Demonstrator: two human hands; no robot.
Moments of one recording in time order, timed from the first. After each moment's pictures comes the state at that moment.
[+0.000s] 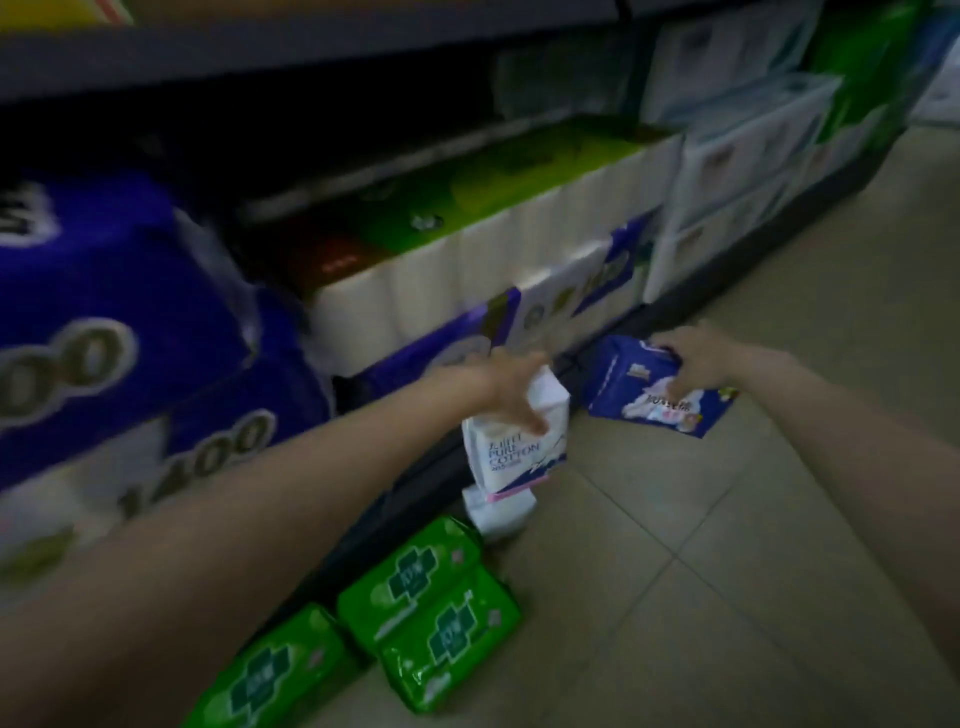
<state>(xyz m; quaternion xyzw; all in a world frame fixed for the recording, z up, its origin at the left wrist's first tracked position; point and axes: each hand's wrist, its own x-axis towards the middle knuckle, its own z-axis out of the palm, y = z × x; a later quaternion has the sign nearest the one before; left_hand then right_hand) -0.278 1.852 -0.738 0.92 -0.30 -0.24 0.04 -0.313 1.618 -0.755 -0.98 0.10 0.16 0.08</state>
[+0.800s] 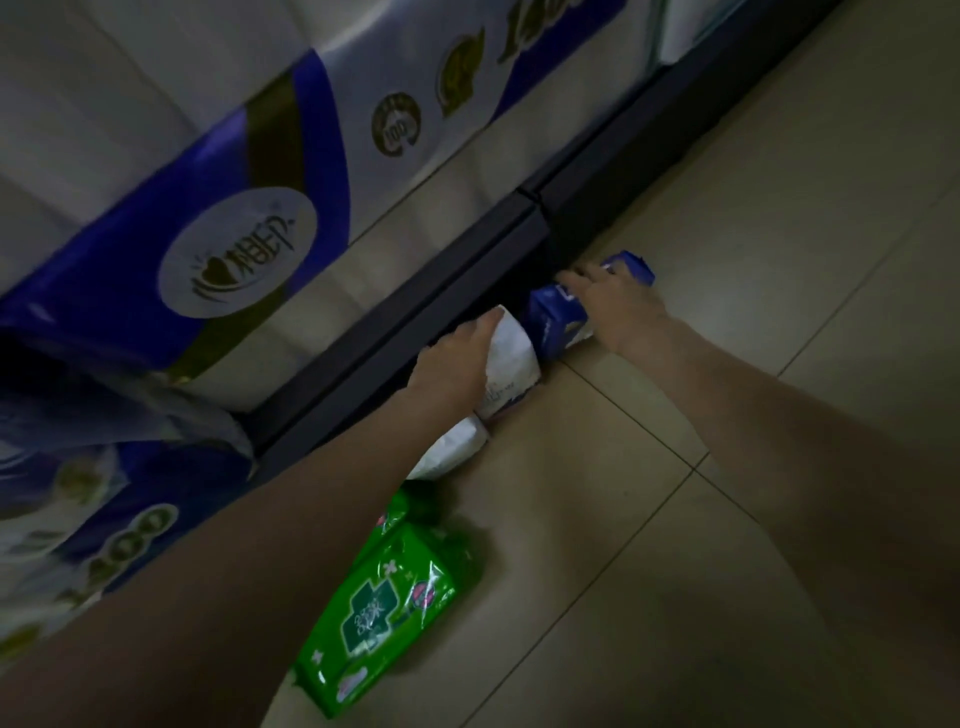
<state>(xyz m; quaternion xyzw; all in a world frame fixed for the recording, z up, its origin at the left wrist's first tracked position) -0.223 1.776 -0.987 0.95 -0.23 -0.21 0.00 -0.240 1.589 -1.001 -0.98 0.03 0.15 0.10</state>
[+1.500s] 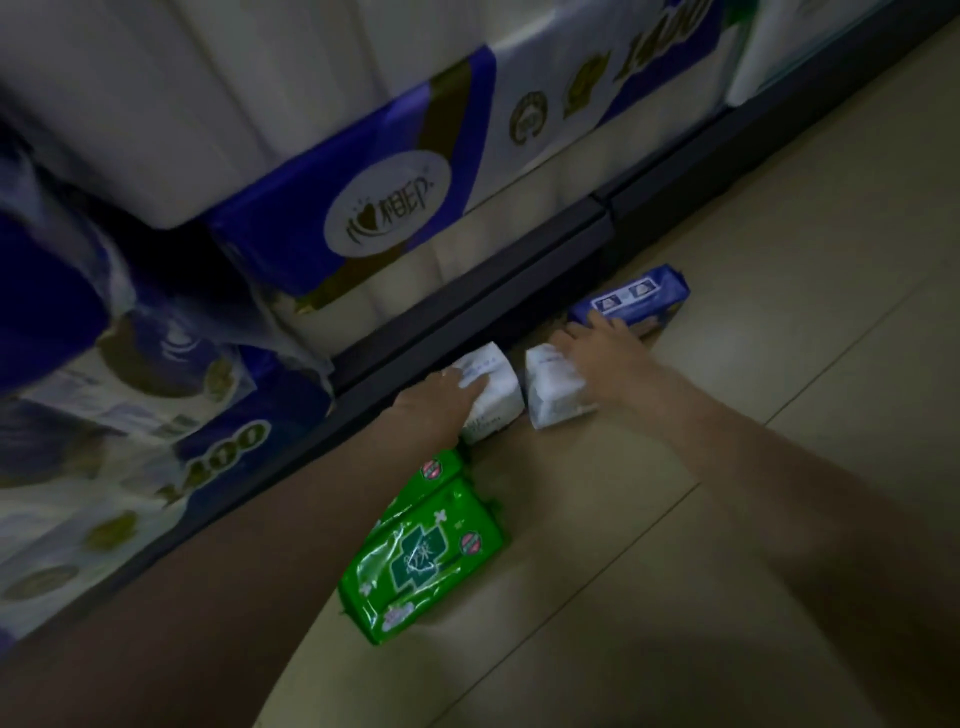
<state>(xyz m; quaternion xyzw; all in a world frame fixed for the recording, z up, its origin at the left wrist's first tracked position) -0.263 1.874 -0.972 0.90 -0.25 -0.33 -0.15 -0.272 1.672 -0.996 -0.98 -0.12 0.15 -0.04</state>
